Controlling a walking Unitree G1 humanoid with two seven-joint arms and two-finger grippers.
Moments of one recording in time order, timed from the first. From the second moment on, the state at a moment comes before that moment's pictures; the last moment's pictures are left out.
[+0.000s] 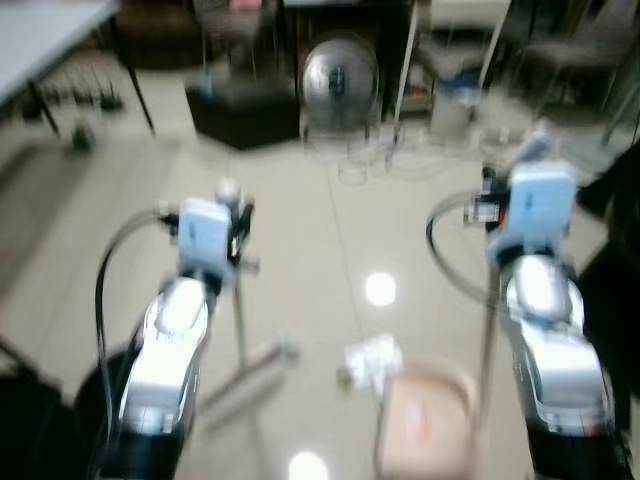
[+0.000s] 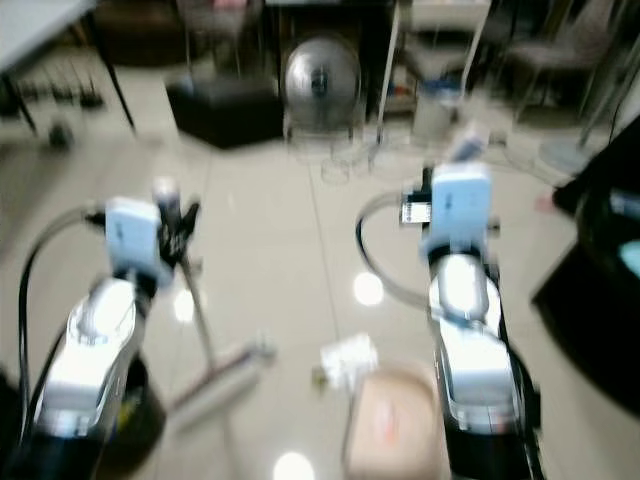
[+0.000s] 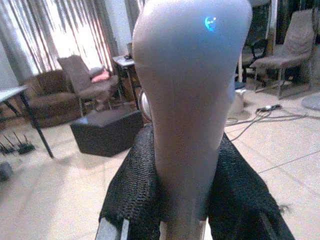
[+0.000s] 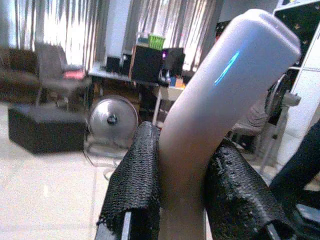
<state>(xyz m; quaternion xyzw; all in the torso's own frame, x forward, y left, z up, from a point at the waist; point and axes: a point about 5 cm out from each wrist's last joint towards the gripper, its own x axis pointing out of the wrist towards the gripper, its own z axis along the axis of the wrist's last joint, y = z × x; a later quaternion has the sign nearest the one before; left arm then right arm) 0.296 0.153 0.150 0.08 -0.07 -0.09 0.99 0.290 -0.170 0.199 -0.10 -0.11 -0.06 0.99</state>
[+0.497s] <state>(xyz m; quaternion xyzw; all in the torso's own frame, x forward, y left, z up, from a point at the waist) 0.305 0.145 0.146 0.07 -0.06 -0.11 0.99 0.288 -0.166 0.196 -0.05 -0.12 -0.05 0.99</state>
